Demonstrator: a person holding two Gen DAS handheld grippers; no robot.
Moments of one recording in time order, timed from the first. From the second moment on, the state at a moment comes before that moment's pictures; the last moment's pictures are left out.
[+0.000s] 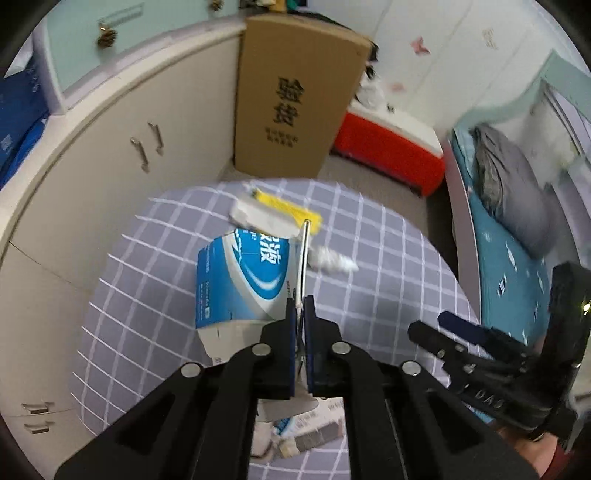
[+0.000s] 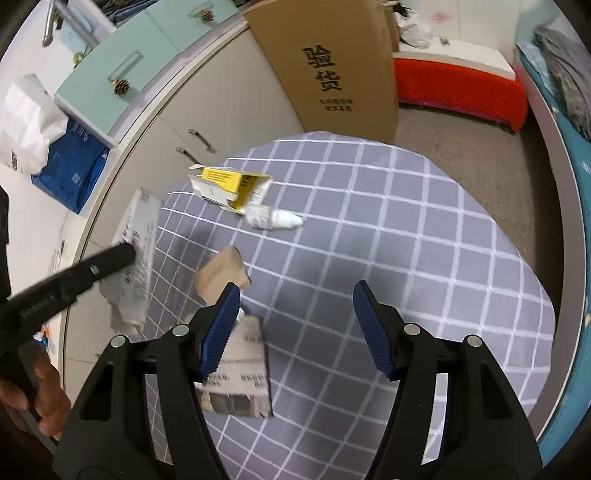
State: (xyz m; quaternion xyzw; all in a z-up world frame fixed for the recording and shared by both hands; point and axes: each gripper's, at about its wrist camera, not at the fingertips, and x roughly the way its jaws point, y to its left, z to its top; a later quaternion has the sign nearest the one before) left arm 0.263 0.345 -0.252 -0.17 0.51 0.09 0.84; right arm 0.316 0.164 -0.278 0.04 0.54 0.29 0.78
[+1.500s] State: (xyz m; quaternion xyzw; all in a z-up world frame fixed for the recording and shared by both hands) left arm 0.302 0.258 -0.224 -0.15 0.50 0.08 0.85; right arm 0.343 0.119 -0.266 0.01 0.52 0.35 0.78
